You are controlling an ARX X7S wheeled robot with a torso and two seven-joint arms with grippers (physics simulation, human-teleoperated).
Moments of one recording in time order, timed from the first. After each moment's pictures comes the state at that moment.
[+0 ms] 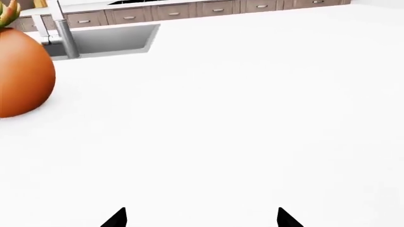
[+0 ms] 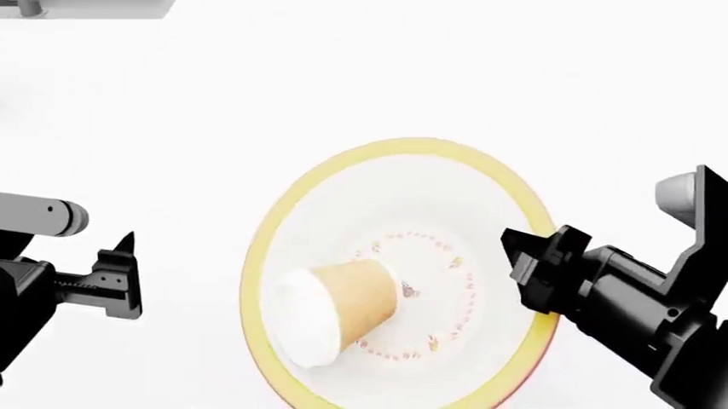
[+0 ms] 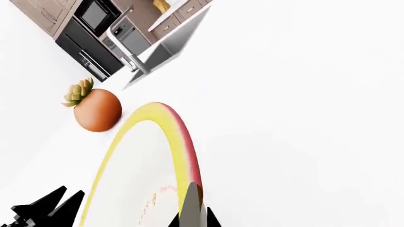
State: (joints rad) left arm -0.66 -0.46 0.23 0.05 -0.58 -0.81 -0.18; right arm 0.77 0.67 -0.07 0.19 1.47 1.00 0.07
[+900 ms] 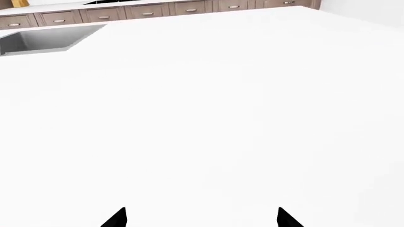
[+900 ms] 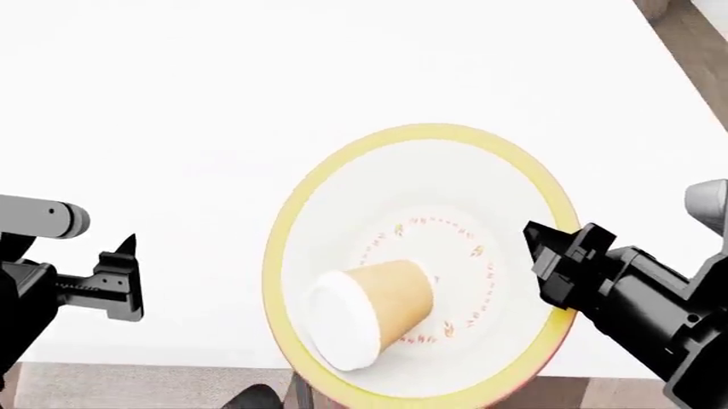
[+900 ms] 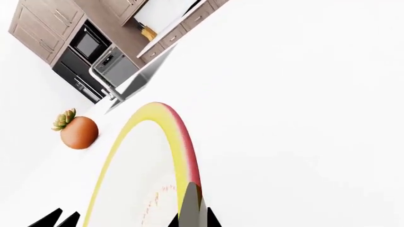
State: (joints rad) left arm -0.66 -0.46 0.23 0.05 -0.59 -0.81 -0.19; right arm 0.72 0.67 -0.03 0.18 1.47 0.93 0.07
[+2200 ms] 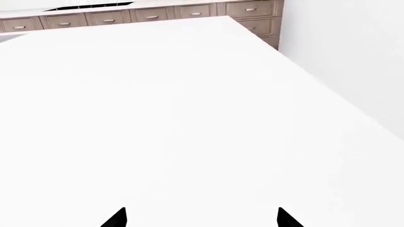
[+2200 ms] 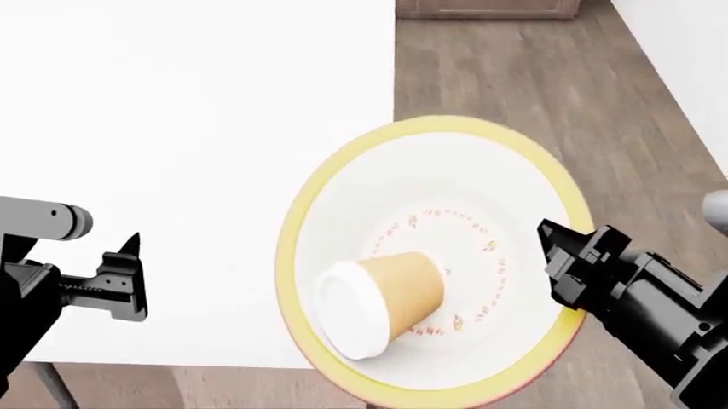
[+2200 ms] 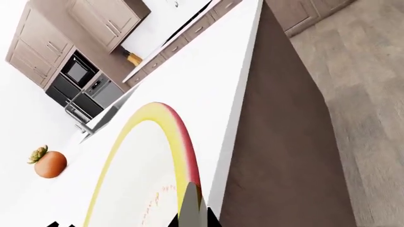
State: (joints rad) left arm -0.65 -0.46 0.24 0.06 -0.60 -0.78 -0.20; right arm 0.67 0.67 -0.01 0.16 1.46 0.87 0.06
